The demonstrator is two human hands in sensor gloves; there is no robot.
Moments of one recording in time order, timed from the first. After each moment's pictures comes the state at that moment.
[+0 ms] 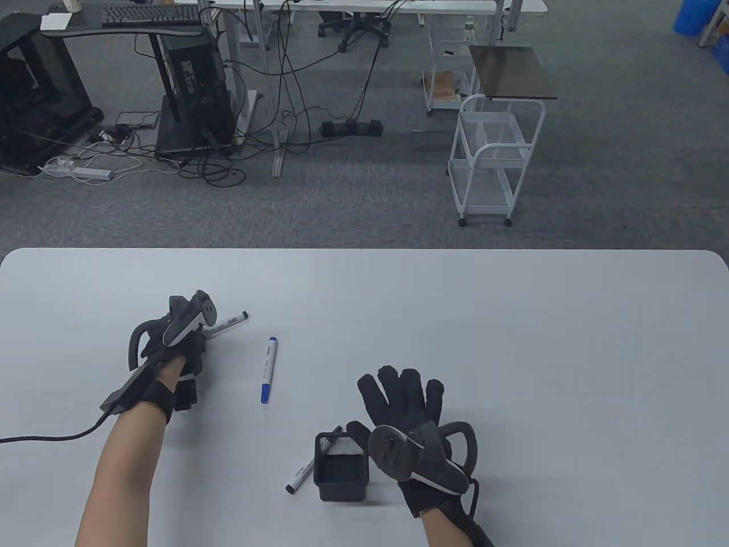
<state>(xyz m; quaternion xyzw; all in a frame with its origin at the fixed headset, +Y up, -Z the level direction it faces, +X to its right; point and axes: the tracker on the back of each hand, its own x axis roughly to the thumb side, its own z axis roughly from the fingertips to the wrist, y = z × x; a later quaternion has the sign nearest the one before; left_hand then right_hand) -0.338 -0.753 -0.520 -0.17 0.19 -0.09 0.96 0.046 -0.657 -0.282 0.18 -0.08 0.98 0.05</state>
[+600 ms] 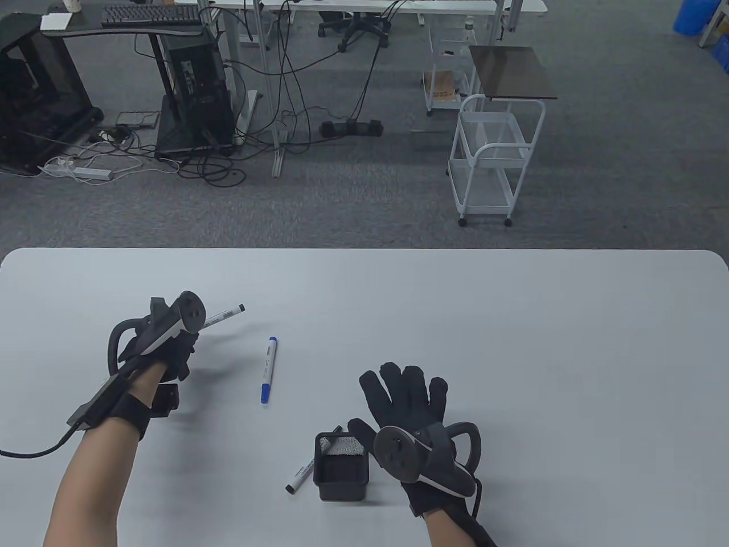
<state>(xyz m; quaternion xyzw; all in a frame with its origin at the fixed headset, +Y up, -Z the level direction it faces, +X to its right) -0.332 -0.686 -0.470 -0.10 0.09 -0.07 0.99 0.051 -0.651 -0.279 0.18 -0.10 0.98 0.07</state>
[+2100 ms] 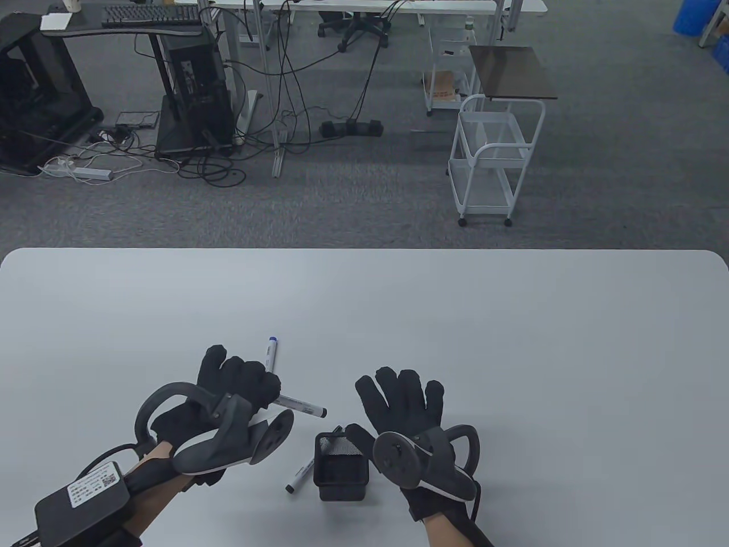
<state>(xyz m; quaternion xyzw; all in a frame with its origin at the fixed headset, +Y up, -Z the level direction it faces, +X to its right) -0.167 -0.568 -0.275 0.05 -0.19 -0.25 0.95 0.049 -0.650 -0.275 0.20 -0.10 0.97 0.07</state>
